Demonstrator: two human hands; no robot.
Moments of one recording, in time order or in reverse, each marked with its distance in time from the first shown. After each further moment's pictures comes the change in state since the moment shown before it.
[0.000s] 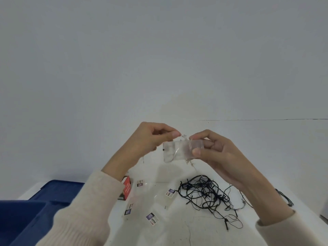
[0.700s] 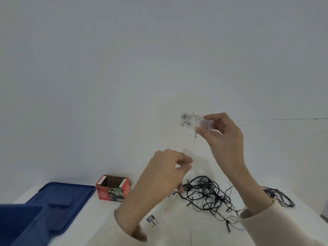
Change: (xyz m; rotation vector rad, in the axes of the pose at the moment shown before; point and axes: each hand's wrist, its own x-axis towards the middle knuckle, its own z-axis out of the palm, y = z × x) left_hand -0.041 0.002 0.047 0.321 -0.029 -0.070; right_hand 0.029 0.007 0.006 -0.508 0.673 -0.288
